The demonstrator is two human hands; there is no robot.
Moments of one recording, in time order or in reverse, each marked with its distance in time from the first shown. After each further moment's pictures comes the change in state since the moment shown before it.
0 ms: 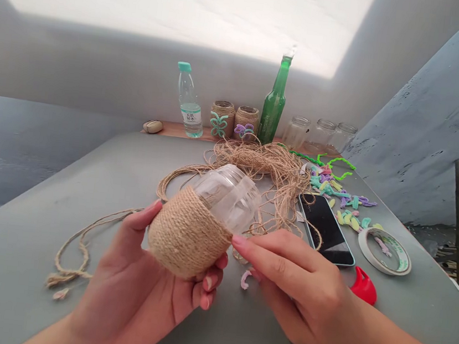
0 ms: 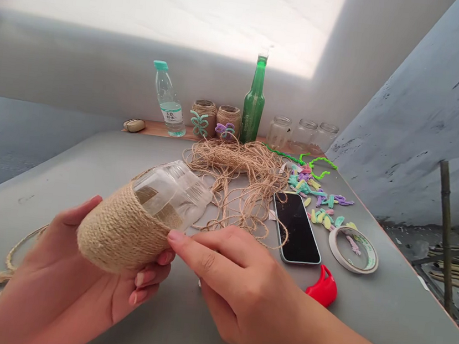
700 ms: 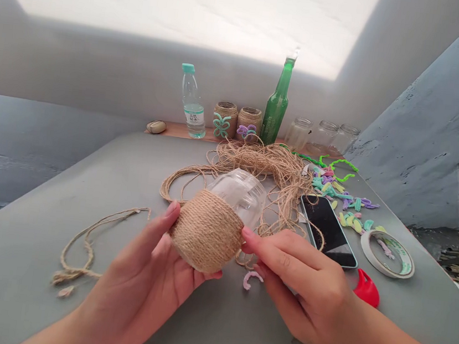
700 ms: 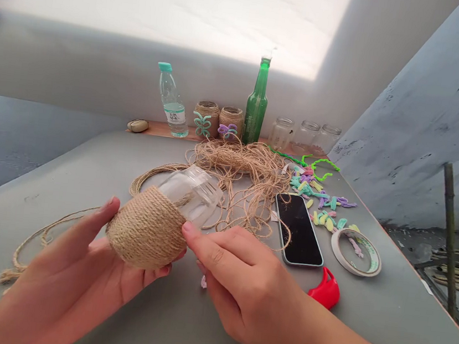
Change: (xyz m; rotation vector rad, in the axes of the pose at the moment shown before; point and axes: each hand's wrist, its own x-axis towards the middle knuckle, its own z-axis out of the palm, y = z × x) left_hand 0.001 0.001 0.003 0.112 0.085 0.163; right_hand -0.001 0.003 0.002 0.021 0.024 0.014
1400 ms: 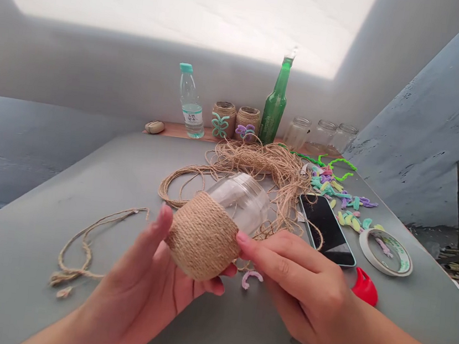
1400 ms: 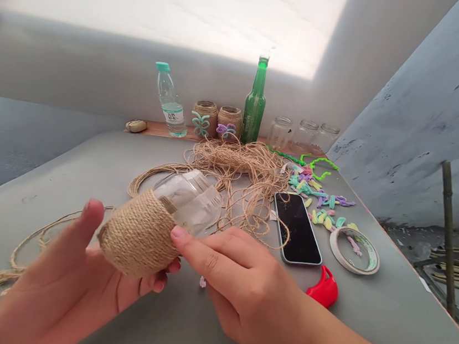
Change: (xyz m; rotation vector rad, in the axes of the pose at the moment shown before) left_hand 0.000 -0.002 0.000 0.052 -0.087 -0.010; right_hand 0.000 0.000 -0.001 0.012 -0.020 -0.007
